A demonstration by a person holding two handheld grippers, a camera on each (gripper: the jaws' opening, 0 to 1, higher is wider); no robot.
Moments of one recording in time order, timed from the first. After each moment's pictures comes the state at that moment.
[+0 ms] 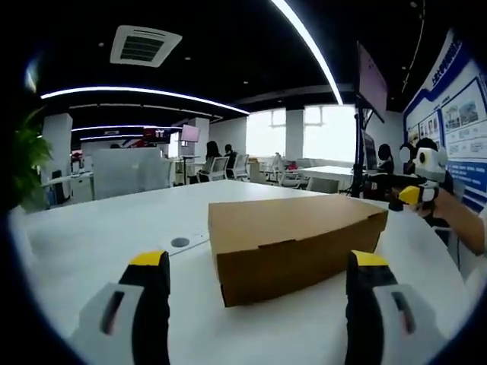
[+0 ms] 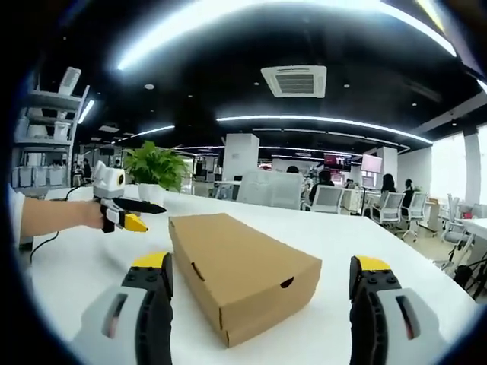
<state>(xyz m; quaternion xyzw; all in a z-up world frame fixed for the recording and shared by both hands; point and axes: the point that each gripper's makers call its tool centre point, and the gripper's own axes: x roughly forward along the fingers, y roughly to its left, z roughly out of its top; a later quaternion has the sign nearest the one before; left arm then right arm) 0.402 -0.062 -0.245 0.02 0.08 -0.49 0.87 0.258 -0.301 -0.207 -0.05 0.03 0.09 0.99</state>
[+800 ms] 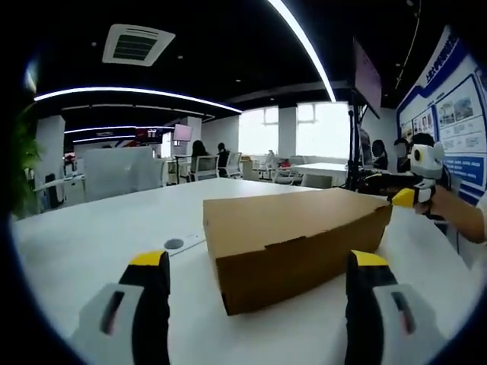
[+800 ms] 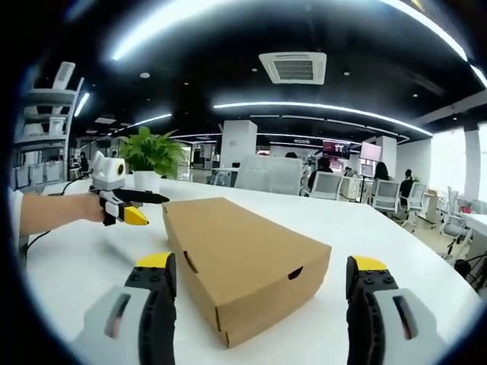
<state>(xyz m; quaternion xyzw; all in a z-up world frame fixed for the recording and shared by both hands) 0.415 -0.082 -0.257 0.04 0.08 -0.51 0.85 0.281 -0.294 -0.236 -0.05 0.07 0.08 0.99</state>
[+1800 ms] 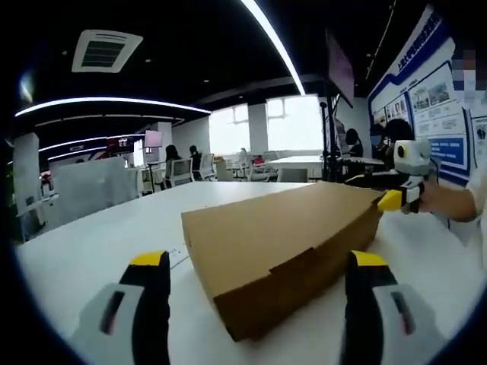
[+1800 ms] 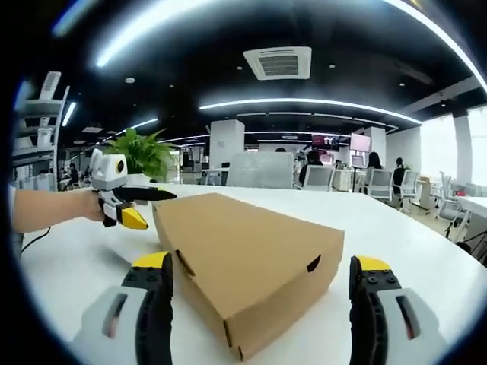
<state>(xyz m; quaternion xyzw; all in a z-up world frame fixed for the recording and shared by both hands) 0.423 -0.112 -0.263 0.08 0.08 -0.58 0.81 0.302 -0.287 -0.257 -0.02 0.07 0.05 1.00</state>
